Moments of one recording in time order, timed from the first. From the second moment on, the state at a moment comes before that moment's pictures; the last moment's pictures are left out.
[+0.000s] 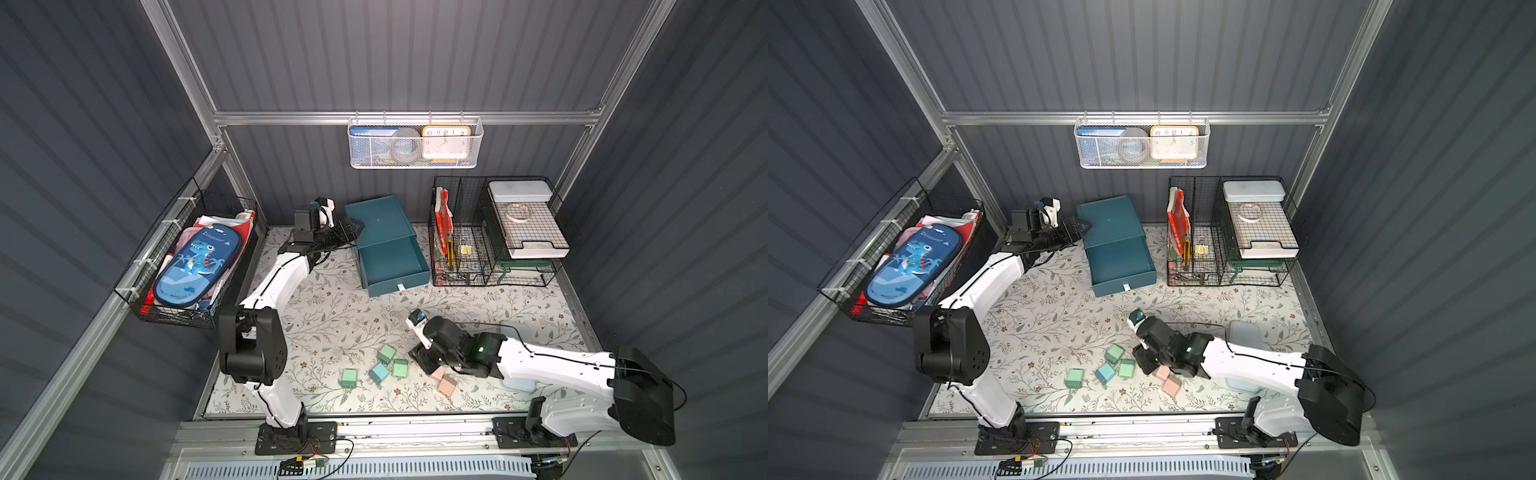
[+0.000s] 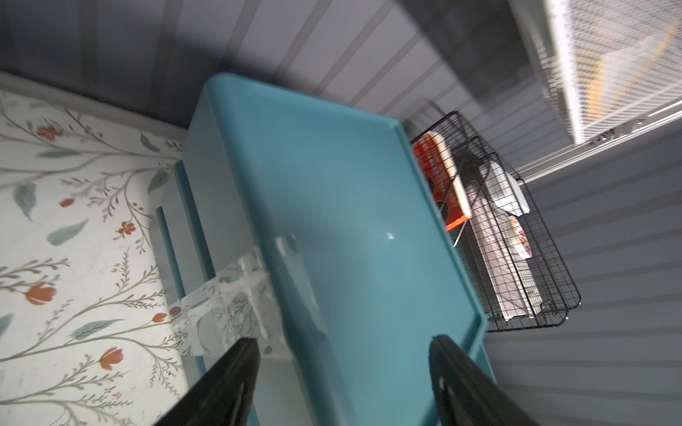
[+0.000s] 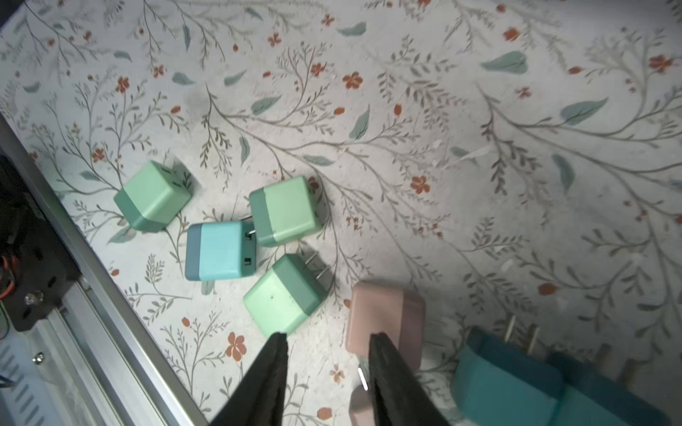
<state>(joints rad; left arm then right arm) -0.15 1.72 1.44 -0.18 0.52 -0.50 1.07 1.35 0.75 -0.29 0.09 0.38</state>
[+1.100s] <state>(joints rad) -0.15 1.63 1.31 -0.18 0.47 -0.48 1.38 1.68 1.01 -0.54 0.52 1.09</state>
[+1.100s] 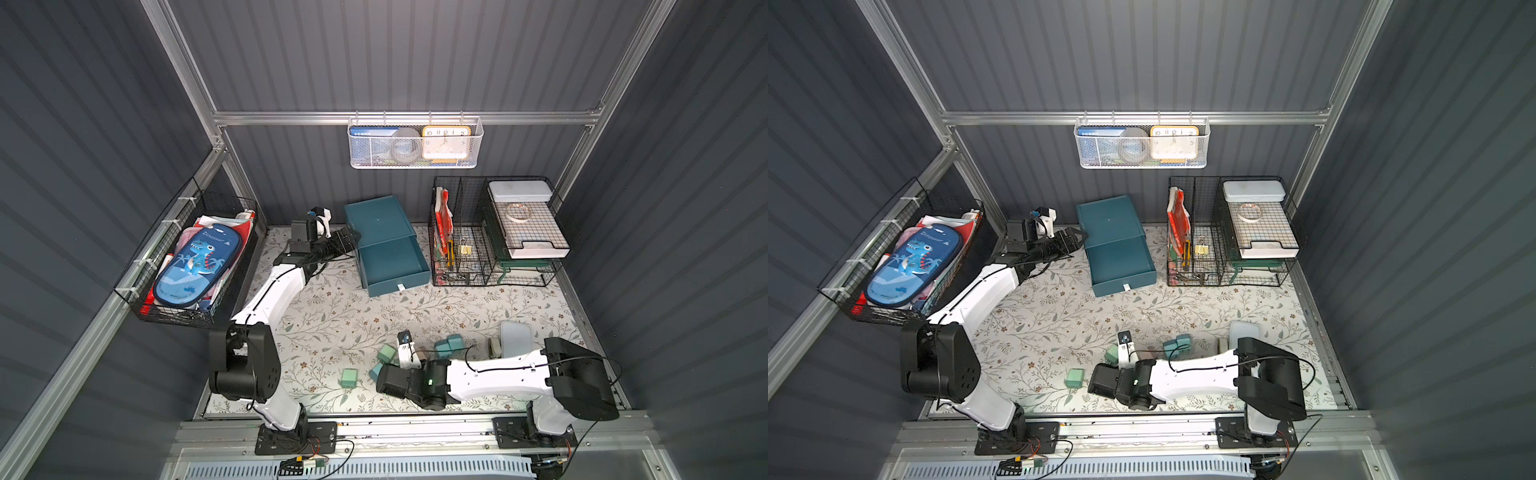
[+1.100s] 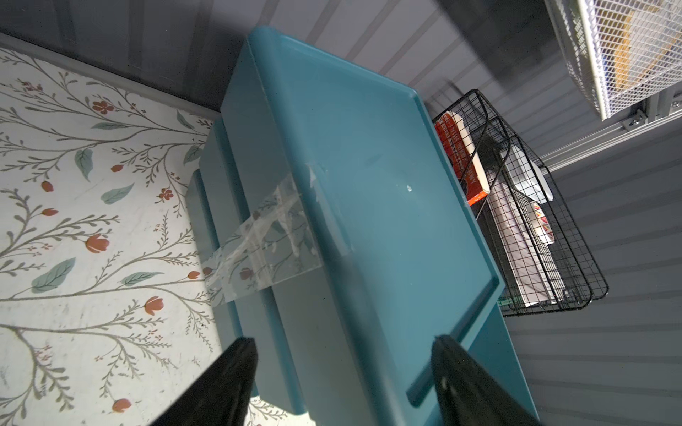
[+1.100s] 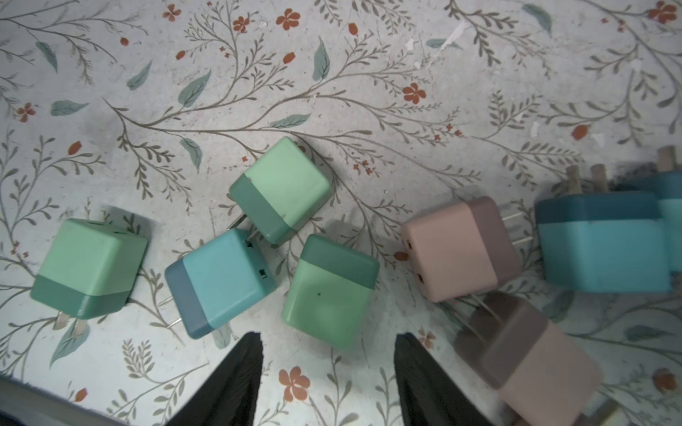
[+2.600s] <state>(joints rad) -0.15 1.62 1.31 -0.18 0.47 -0.46 1.26 1.81 1.03 -0.47 0.36 1.00</state>
